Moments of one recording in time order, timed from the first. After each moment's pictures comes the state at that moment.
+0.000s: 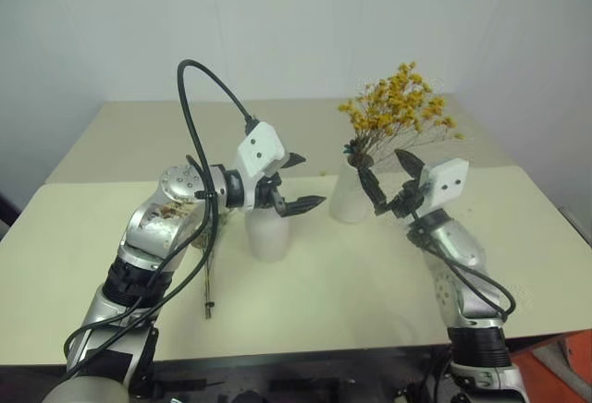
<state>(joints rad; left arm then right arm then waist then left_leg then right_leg) -0.80 0.55 -0.15 -0.18 -0.33 0.65 -0.85 -0.44 -0.27 -0.09 -0.11 0.26 0.08 0.41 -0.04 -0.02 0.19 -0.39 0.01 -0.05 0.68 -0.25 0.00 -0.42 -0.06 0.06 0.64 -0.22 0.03</state>
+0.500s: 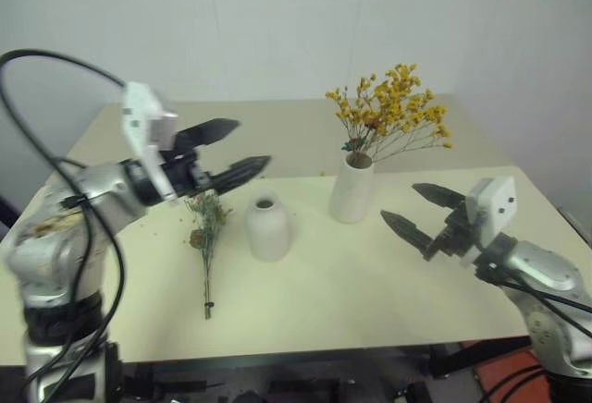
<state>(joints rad) -0.53 0.69 0.46 -0.45 -0.77 0.92 -0.72 -0.17 -0.72 -0.28 -0.52 0.66 0.52 0.68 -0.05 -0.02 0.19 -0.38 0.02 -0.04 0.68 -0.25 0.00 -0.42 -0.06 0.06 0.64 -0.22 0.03</state>
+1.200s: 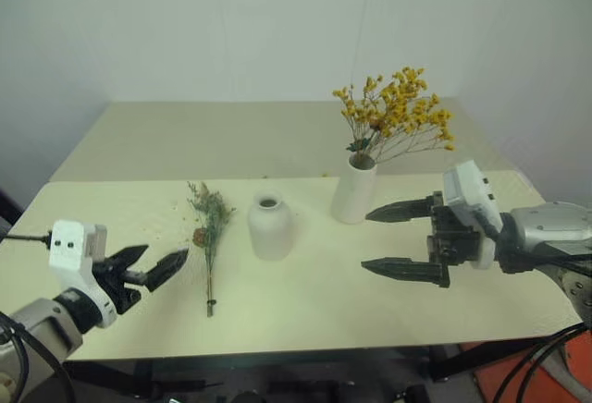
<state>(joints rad) 0.16 0.63 0.77 -0.74 -1.16 1.18 -0.12 -0.45 -0.97 -0.07 -0.50 0.83 0.71 1.01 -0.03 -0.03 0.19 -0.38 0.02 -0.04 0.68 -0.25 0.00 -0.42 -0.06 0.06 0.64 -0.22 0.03</state>
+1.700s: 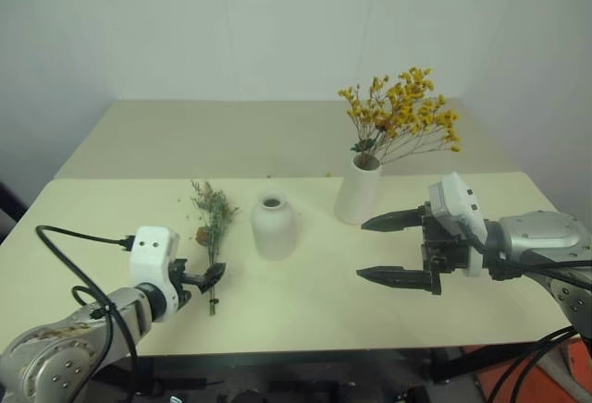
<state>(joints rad) -0.09 0.58 0.33 -0.67 -1.02 1.27 0.21 -0.41 -0.96 -0.06 -0.53 0.80 0.72 0.98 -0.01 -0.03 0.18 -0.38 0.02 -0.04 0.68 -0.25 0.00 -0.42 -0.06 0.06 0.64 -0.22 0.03</state>
